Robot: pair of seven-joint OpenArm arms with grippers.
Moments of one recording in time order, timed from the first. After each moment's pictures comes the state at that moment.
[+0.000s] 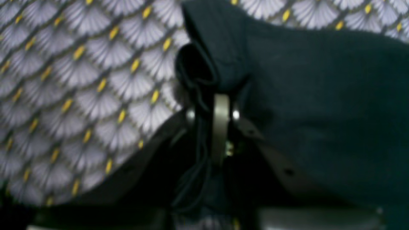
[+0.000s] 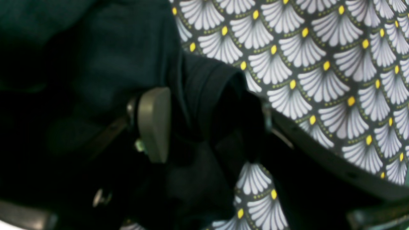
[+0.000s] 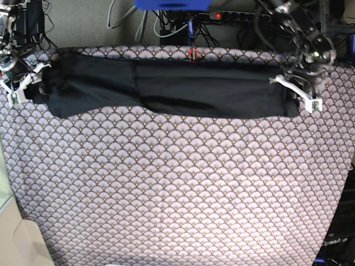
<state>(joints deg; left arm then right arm) 10.2 6.0 -41.9 98.0 1.0 -35.0 44.1 -19.9 27.0 25.8 74.6 11.6 39.8 -14.8</state>
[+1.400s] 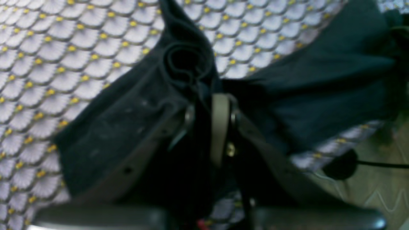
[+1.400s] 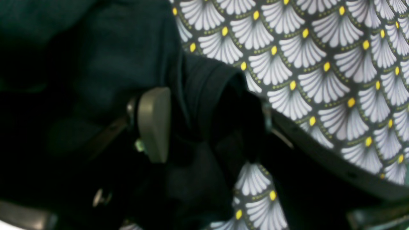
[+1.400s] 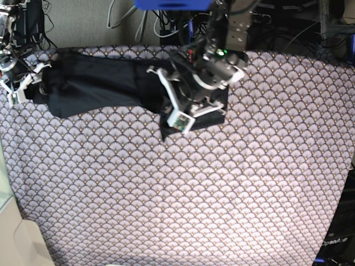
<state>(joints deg) 14.6 7.7 17.3 112.5 0.5 -18.5 52.7 -19.9 27.0 25.8 74.6 10.0 39.9 -14.2</state>
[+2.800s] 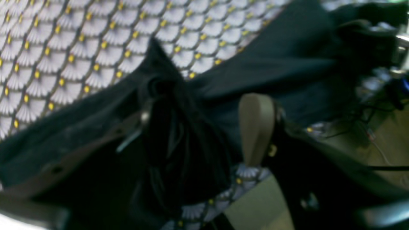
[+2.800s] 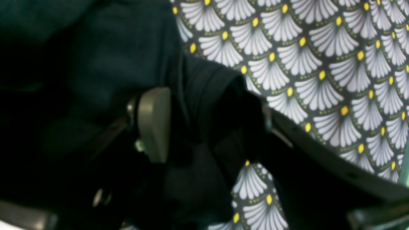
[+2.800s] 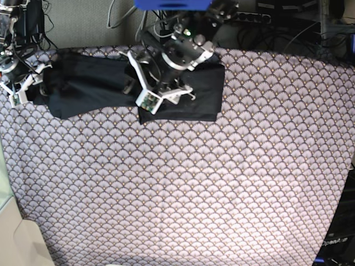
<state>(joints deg) 14.6 1.2 36.3 109.2 -0.4 0.1 41.8 -19.3 26.3 25.9 74.9 7.6 39.9 -13.8</state>
